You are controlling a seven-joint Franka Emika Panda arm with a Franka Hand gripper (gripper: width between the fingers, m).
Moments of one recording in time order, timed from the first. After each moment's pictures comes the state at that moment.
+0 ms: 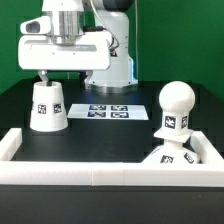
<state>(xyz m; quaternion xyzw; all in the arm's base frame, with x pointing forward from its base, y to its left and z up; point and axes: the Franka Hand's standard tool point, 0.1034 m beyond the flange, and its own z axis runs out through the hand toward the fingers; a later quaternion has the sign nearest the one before) 0.392 -0.123 0.079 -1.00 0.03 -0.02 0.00</state>
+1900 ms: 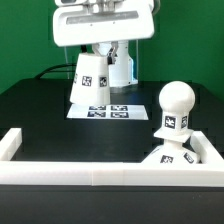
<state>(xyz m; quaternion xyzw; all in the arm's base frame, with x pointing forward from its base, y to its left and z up) 0.444 -0.031 0.151 -1.00 0.01 -0.04 0.05</state>
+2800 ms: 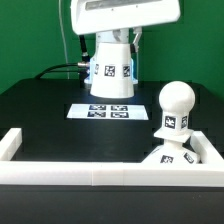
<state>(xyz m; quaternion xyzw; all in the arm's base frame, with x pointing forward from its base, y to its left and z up) 0.497 0.030 0.193 -1.00 0.01 -0.05 0.07</state>
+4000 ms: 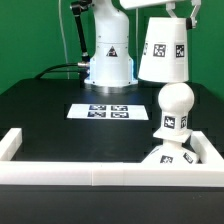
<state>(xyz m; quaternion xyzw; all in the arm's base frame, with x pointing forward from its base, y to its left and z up) 0.566 0.096 0.233 -0.99 0.11 -0.04 0.09</state>
